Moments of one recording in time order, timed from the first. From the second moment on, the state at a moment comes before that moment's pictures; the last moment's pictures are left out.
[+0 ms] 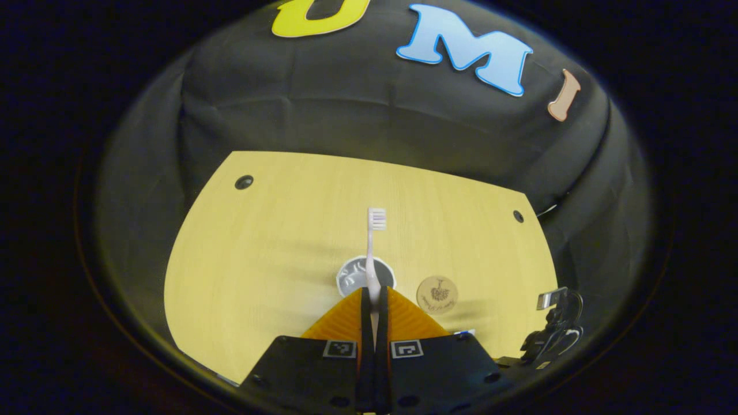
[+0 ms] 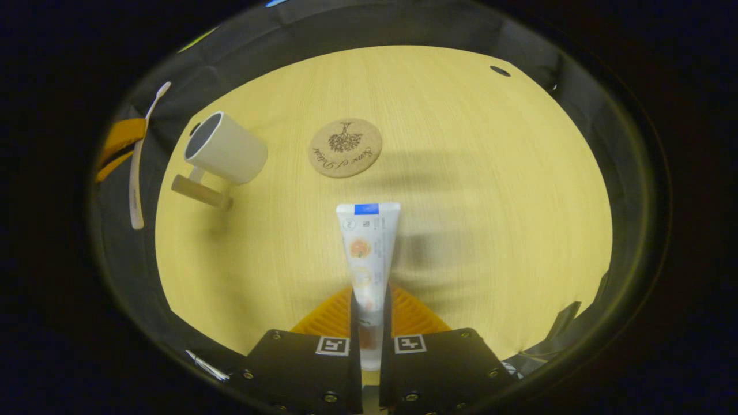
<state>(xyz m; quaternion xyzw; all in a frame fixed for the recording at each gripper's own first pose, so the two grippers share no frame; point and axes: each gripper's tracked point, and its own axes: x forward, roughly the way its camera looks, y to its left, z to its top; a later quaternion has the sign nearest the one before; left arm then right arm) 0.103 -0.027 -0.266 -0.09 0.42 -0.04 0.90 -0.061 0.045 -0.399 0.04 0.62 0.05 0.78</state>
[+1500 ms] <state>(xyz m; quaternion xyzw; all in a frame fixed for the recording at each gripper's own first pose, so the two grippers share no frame) 0.176 -0.002 -0.328 -0.06 0.30 -0.08 0.95 -0.037 0.008 -0.391 0.08 0.63 -0.02 0.77</state>
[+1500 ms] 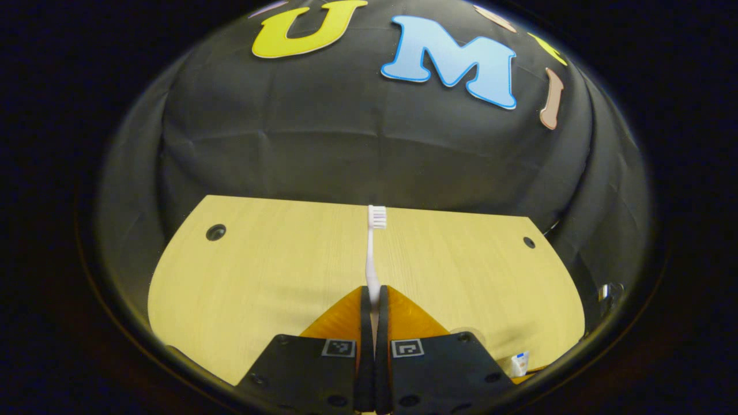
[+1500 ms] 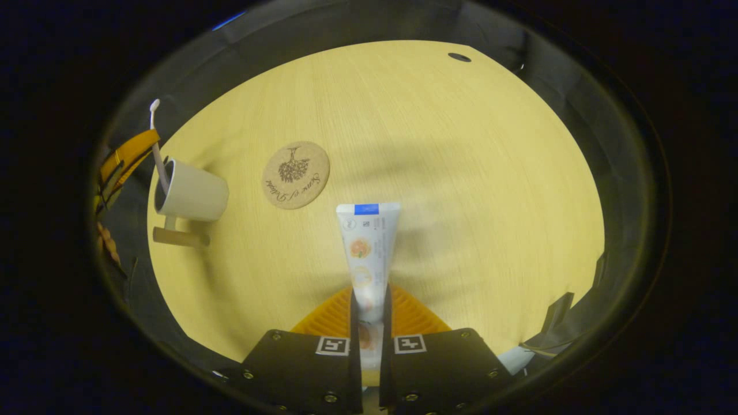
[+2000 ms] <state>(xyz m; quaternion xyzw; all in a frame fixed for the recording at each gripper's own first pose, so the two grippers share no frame) 0.148 0.000 -0.349 -0.05 0.31 -0.07 0.95 -0.037 0.009 -0.389 0.08 0.62 -0.02 0.78</state>
